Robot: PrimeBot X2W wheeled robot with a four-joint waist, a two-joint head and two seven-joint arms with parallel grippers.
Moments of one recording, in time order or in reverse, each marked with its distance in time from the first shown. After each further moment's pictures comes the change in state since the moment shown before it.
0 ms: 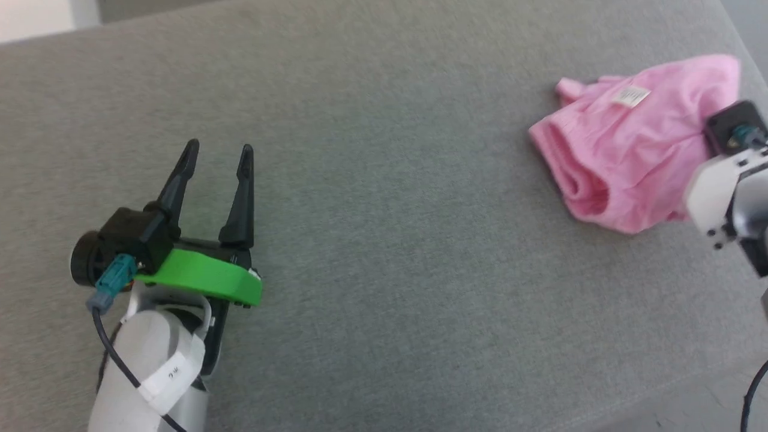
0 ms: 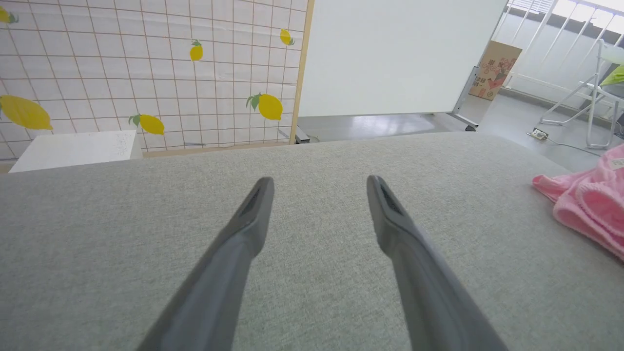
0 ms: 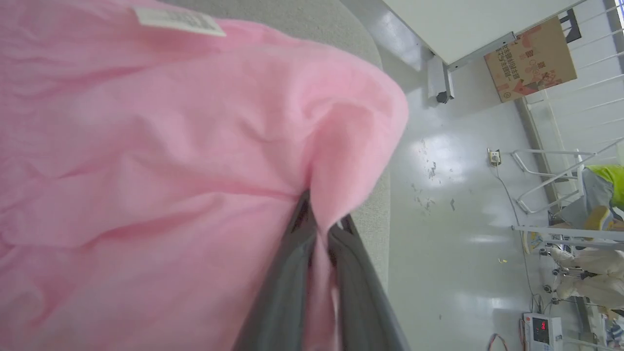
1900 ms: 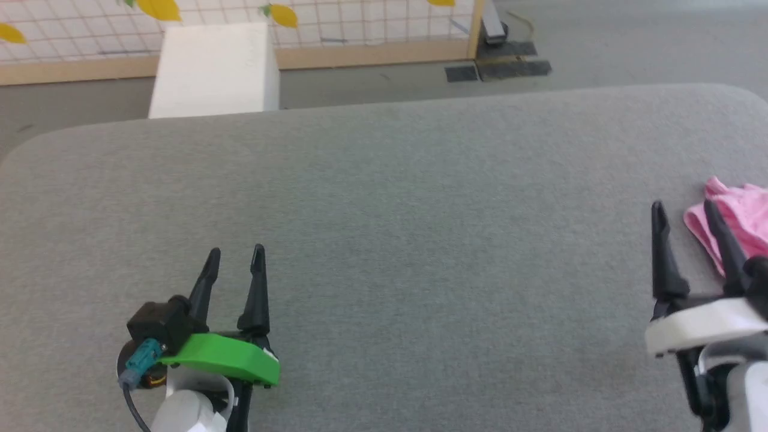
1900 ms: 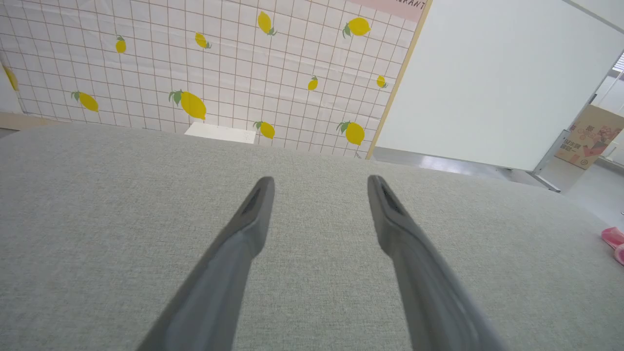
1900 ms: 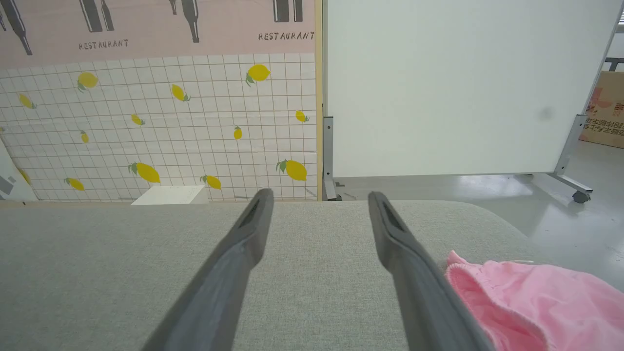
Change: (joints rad) left arm 0.173 -0.074 0.014 0.171 -0.106 0.013 -0.112; right arm 0.458 0.318 -0.257 -0.333 0.282 0.000 -0.485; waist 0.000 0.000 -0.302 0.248
